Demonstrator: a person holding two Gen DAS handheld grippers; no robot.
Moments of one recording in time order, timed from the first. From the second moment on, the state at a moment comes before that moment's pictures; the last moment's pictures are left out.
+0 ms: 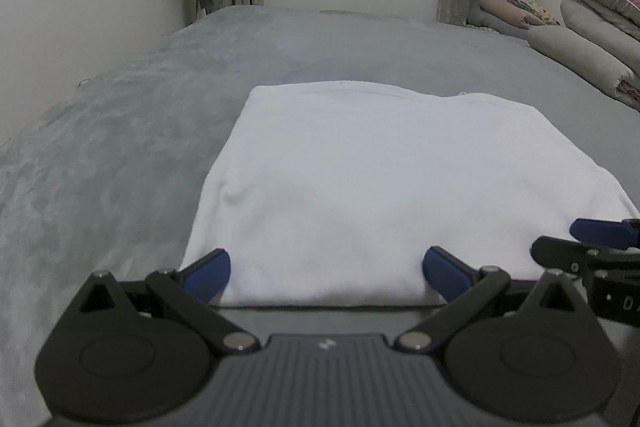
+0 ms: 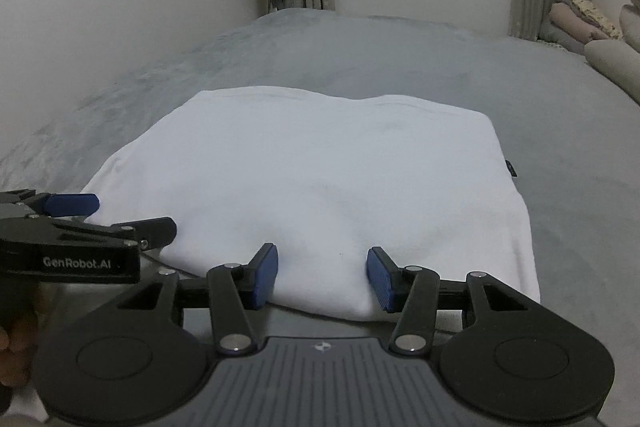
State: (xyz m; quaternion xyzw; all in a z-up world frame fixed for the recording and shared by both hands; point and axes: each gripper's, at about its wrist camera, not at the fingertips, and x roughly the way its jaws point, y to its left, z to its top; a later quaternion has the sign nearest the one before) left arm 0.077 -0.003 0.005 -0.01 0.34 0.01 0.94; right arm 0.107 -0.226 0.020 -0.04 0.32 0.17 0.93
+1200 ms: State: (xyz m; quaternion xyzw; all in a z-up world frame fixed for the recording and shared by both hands) left arm 0.078 0.049 0.033 -0.04 0.35 0.07 0.94; right arm 0.085 -0.358 0.032 0.38 0.38 0.06 0.84
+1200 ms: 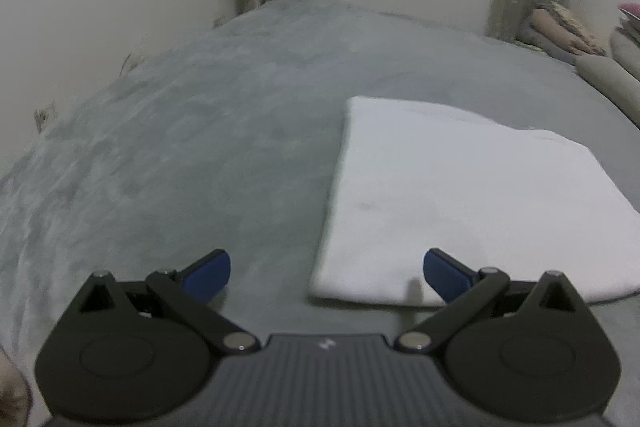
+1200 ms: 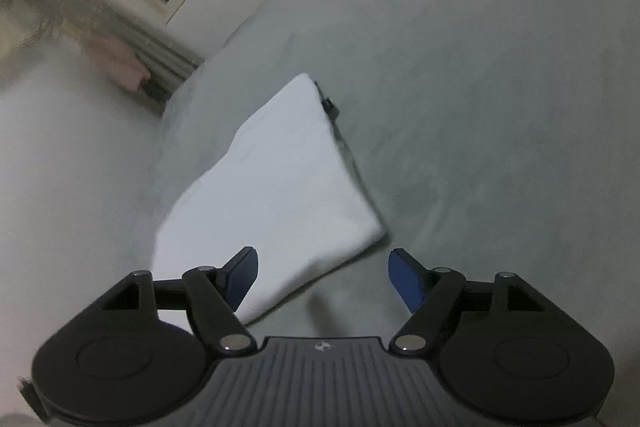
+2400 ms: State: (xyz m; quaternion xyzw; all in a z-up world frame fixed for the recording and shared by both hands) left arm 0.104 -0.028 0.002 0.01 0.32 0.01 0.95; right arm 0.101 -0.300 0.008 0.37 0.29 0.03 0.88
